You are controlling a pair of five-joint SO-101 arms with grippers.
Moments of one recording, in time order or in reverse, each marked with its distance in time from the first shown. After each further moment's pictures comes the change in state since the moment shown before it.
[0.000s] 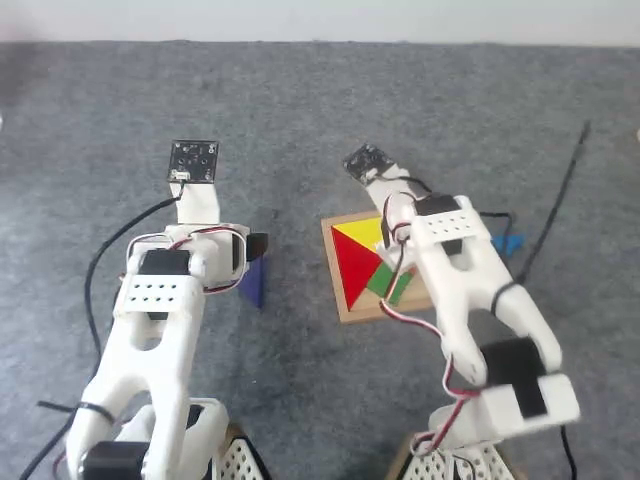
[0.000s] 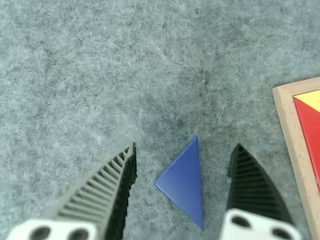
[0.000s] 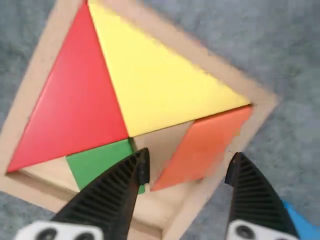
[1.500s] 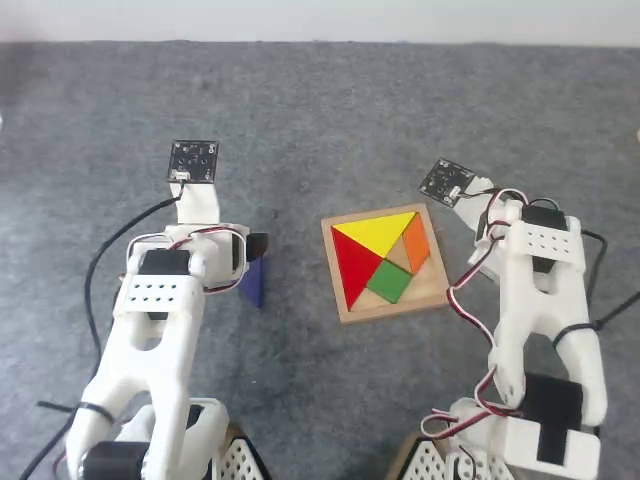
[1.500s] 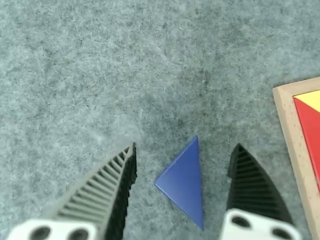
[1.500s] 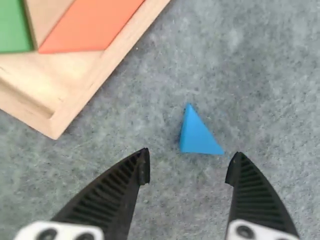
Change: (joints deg) left arm 0.0 0.0 0.0 0.0 0.0; right arm 24.1 -9.2 4.8 1.9 36.5
